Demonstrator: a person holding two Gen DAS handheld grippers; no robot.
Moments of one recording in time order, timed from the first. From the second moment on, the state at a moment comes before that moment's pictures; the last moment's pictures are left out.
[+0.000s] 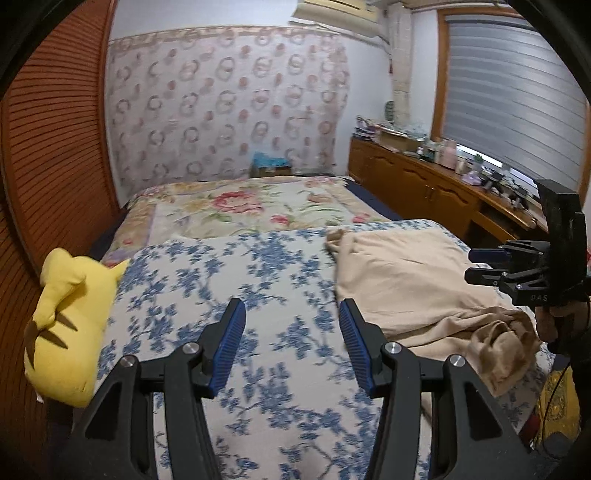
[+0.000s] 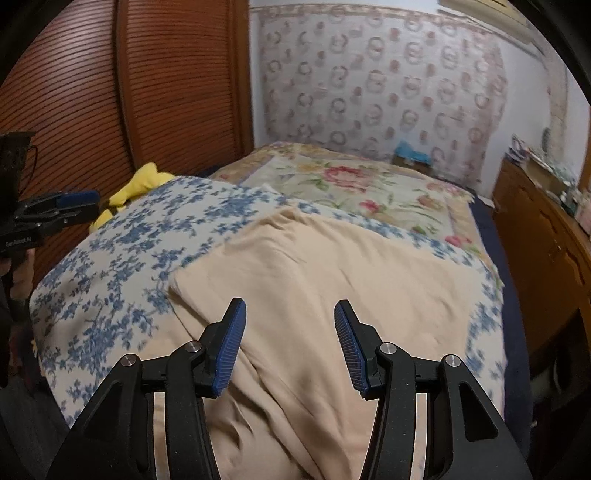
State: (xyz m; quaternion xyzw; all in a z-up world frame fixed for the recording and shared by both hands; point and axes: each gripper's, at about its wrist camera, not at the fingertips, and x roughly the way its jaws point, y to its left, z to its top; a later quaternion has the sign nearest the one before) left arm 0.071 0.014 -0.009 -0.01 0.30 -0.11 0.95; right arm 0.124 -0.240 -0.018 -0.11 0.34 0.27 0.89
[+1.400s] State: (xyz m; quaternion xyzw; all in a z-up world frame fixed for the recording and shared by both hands) left arm 0.062 0.026 -0.032 -0.02 0.31 -0.12 0.94; right arm 0.161 -0.134 -0.052 -0.18 0.36 0.33 0.86
